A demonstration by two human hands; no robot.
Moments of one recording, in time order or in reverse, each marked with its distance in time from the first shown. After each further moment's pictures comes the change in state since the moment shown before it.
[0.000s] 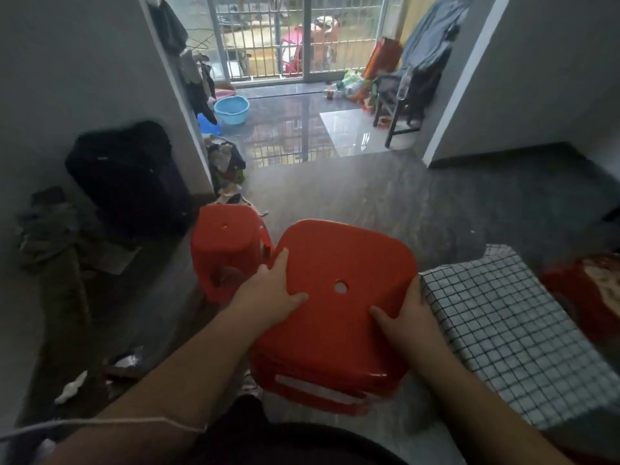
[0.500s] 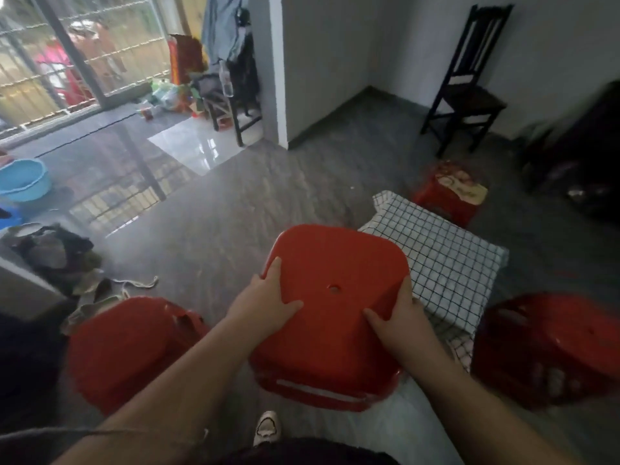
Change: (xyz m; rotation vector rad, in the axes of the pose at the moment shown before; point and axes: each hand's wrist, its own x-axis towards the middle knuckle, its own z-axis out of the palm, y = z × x) left_hand 0.183 0.076 -0.028 0.256 -0.295 0.477; right_hand 0.044 -0.033 0.011 0.198 0.344 0.492
